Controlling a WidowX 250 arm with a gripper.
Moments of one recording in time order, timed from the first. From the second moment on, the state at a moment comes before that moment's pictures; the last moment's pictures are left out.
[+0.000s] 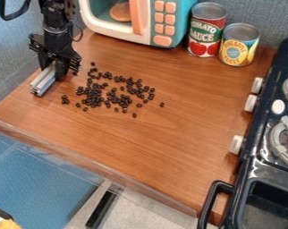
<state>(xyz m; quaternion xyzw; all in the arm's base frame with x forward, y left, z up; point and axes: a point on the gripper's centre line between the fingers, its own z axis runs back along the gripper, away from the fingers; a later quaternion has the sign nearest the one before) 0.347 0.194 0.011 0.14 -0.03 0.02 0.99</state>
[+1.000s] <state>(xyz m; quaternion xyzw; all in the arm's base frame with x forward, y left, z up) 0.338 0.137 0.007 0.12 -0.02 0.03 0.99</state>
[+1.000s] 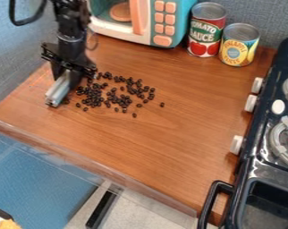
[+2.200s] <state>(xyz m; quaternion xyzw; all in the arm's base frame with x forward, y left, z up) 0.345 0.049 0.002 0.06 -0.02 0.04 1.00</state>
